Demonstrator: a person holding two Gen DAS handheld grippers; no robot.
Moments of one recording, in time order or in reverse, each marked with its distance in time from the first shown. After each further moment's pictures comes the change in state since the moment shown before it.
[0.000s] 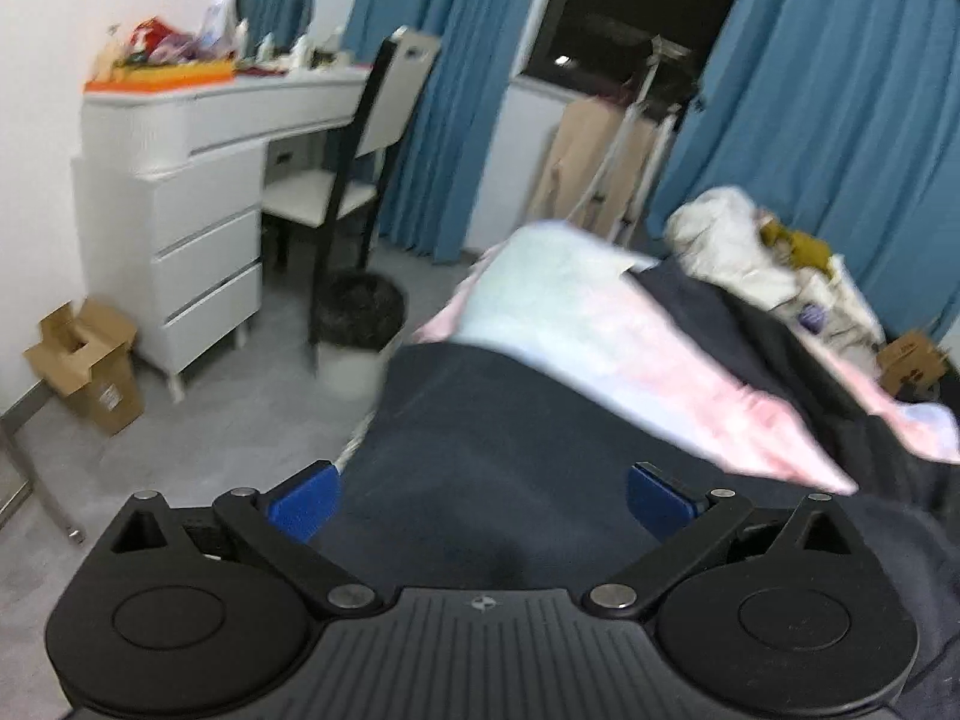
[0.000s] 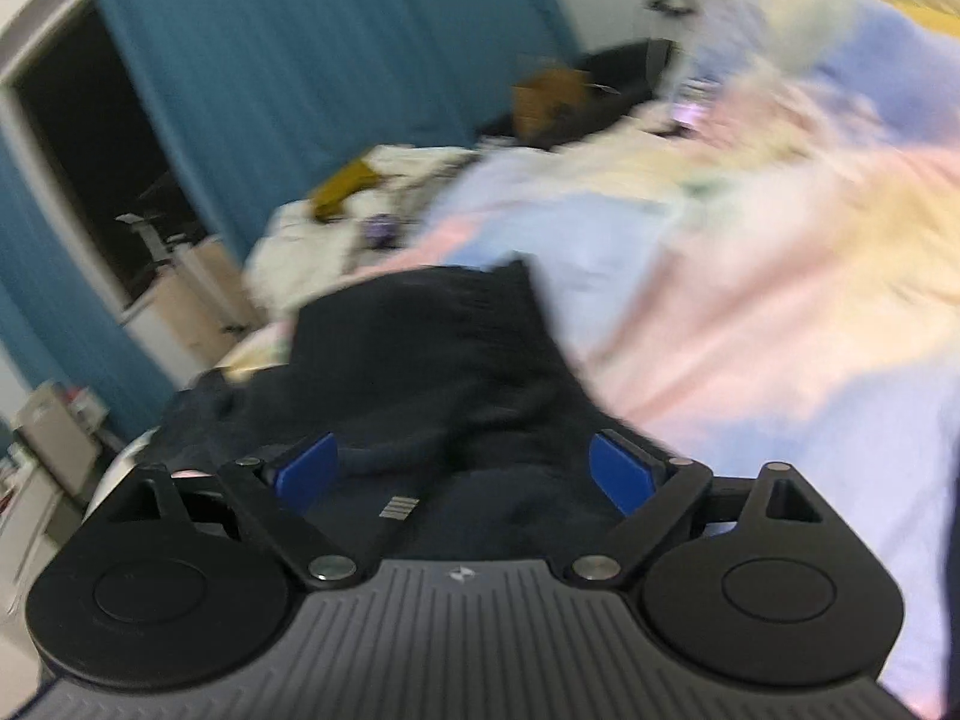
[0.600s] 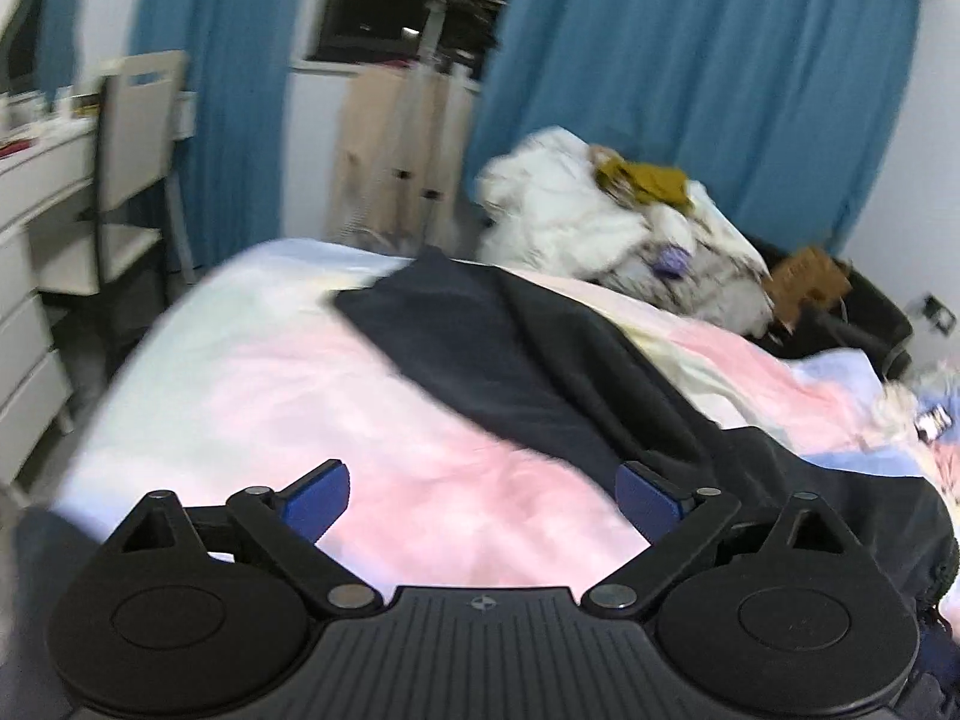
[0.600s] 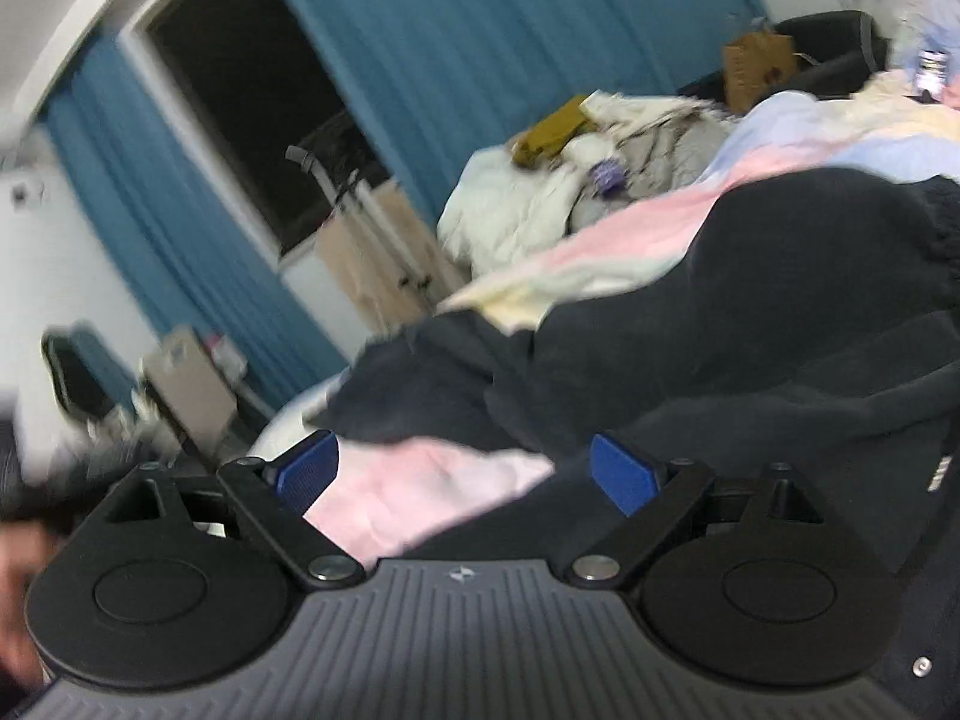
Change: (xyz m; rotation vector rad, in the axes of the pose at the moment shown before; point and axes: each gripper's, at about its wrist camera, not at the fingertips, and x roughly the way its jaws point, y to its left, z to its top) left arm 0.203 -0.306 0.069 0.269 0.092 -0.207; right arm 0.129 0.219 -0.067 -0.089 0.061 0.258
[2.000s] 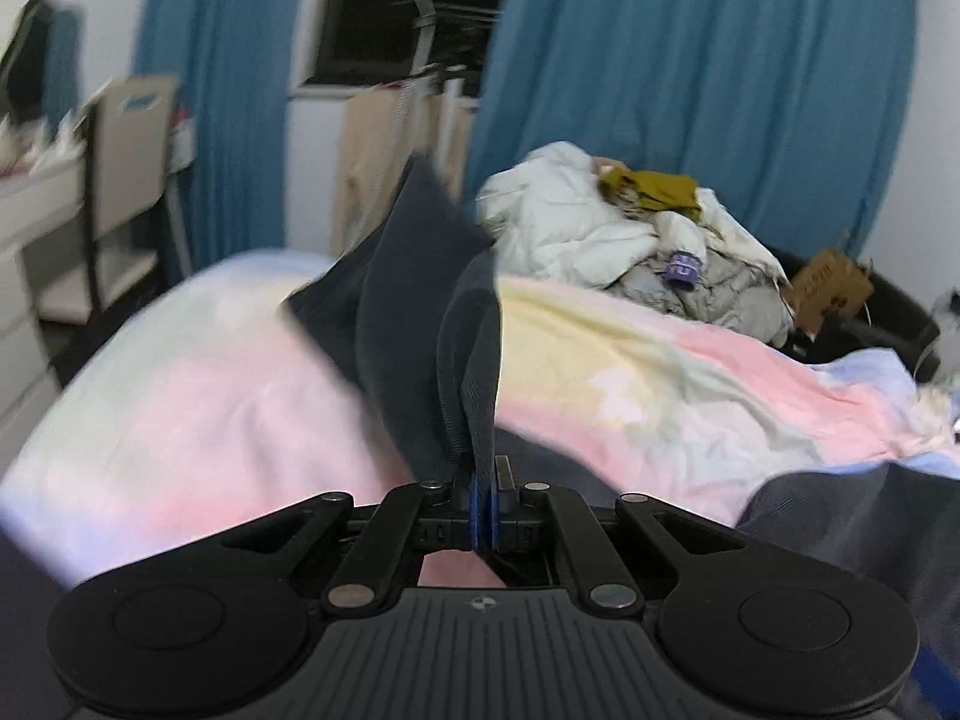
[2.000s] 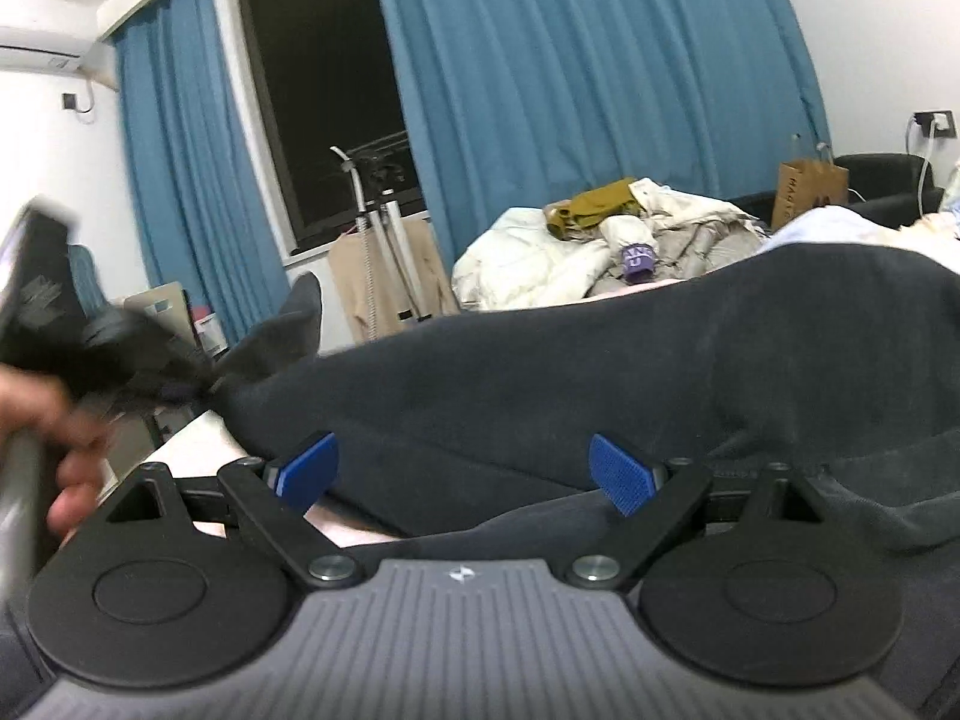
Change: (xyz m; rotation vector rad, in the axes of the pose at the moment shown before) left arm 0.026 -0.014 -0.068 -0.080 -0.080 0.098; right arm 0.040 0.001 -0.033 -0.269 -0.132 -0.029
